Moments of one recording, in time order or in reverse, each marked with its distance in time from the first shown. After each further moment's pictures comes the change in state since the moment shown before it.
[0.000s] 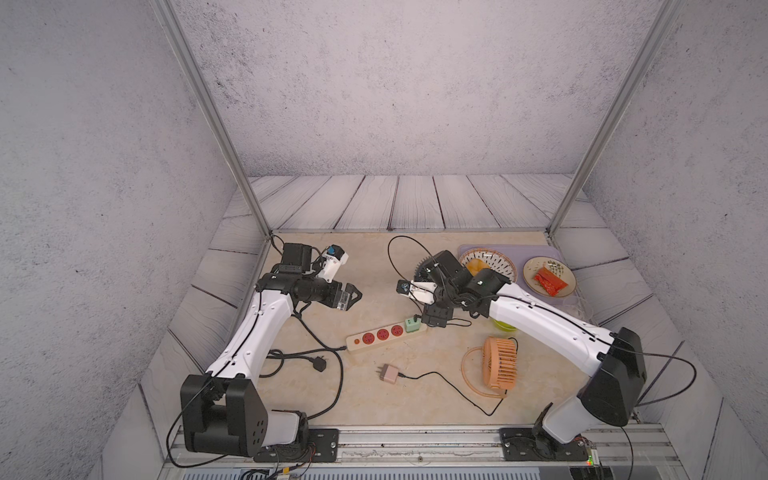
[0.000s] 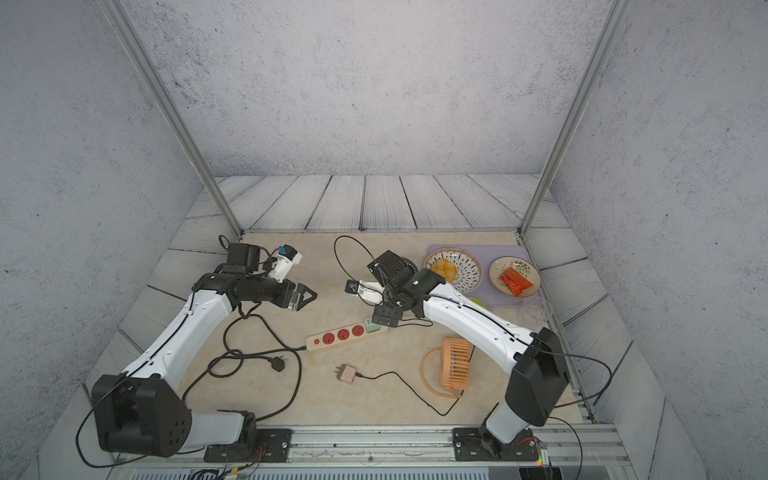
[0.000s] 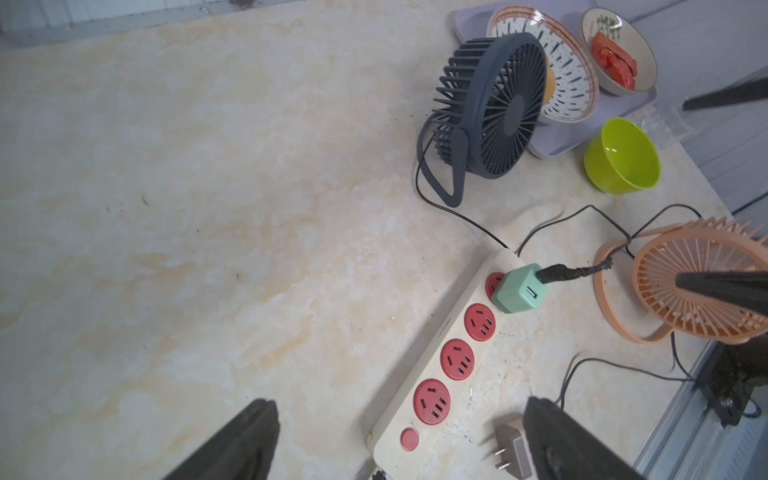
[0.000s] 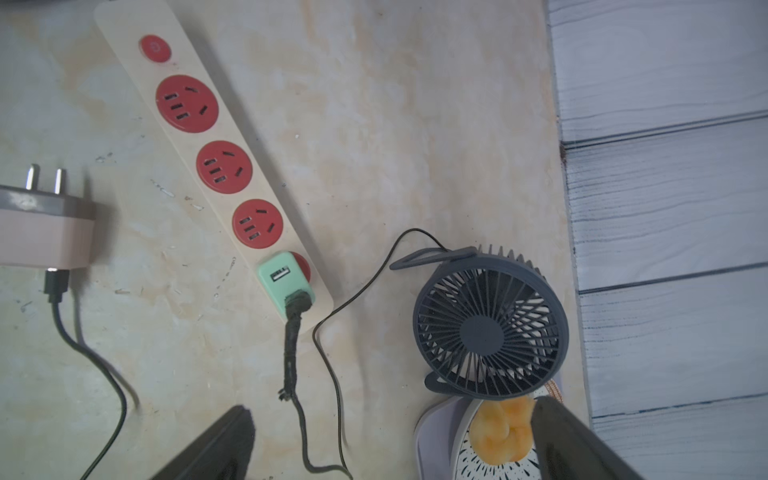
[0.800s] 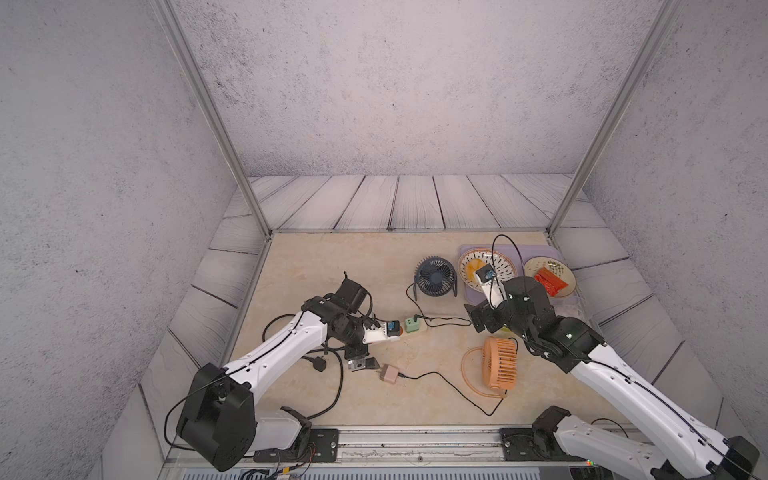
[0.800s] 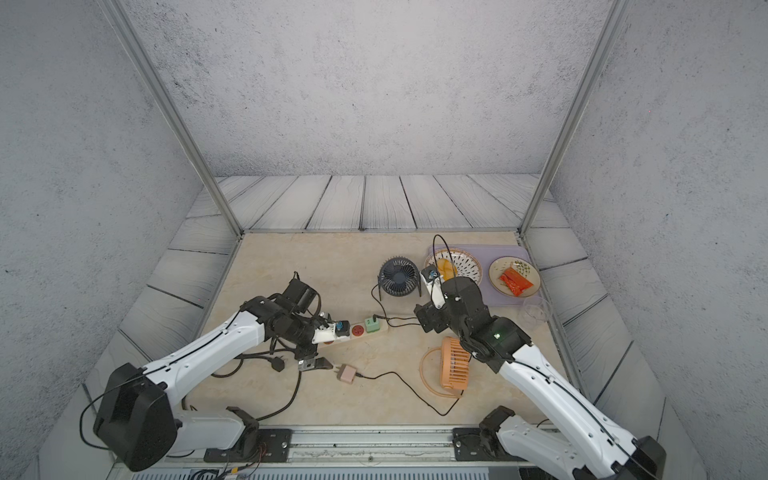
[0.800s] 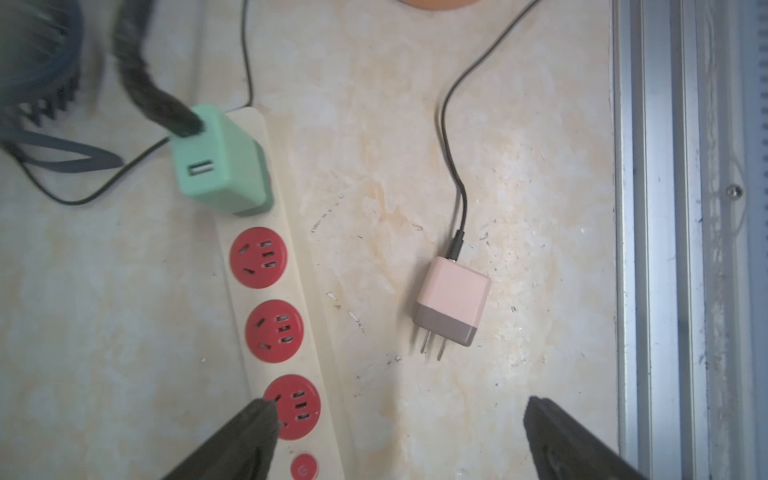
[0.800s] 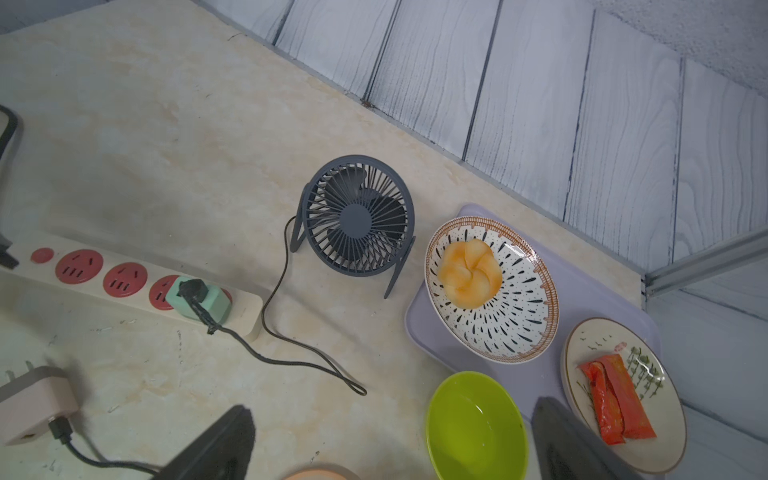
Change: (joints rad) left arm -0.426 -0.013 -0.233 -0.124 -0.133 0.737; right arm -0.193 -0.605 -0.463 0.194 0.099 0.560
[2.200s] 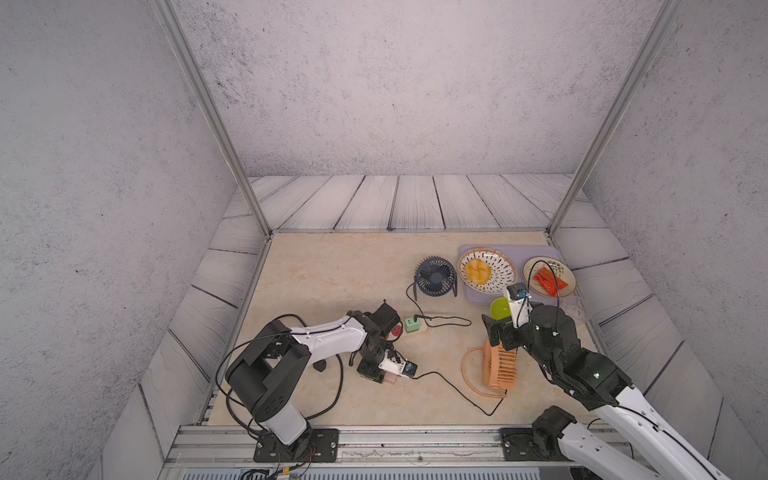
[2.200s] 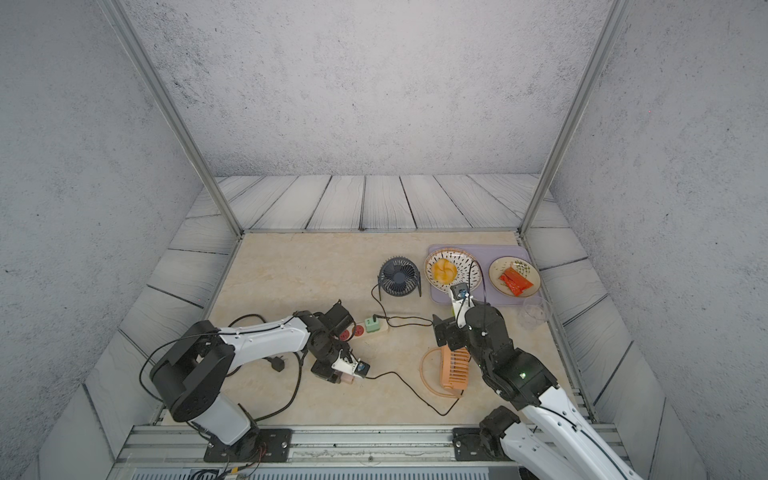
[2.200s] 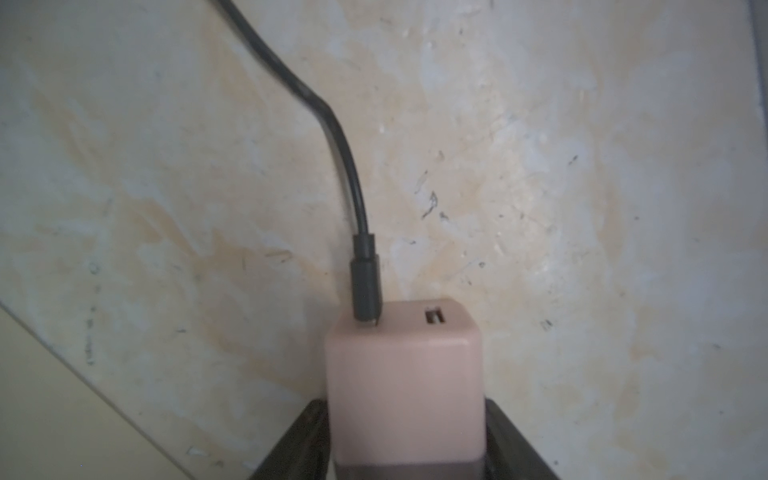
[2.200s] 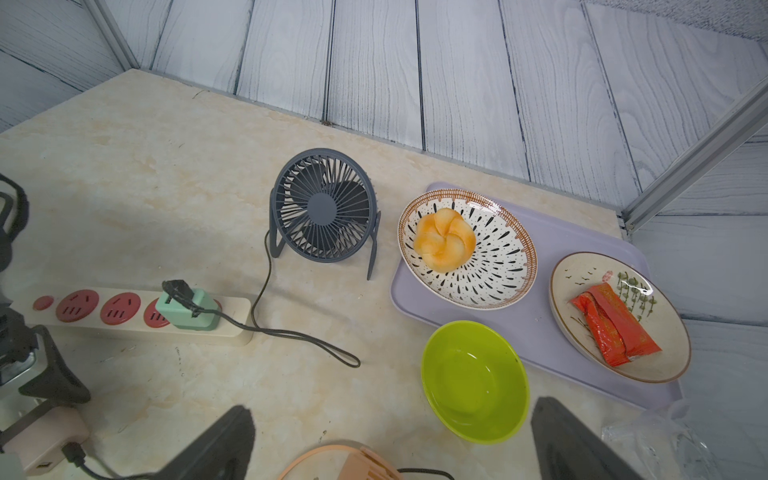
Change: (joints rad) left arm -0.209 0.289 -0.044 0.169 -0.175 0.212; right arm -0.019 -0.265 -0.186 0.006 0.042 0.140
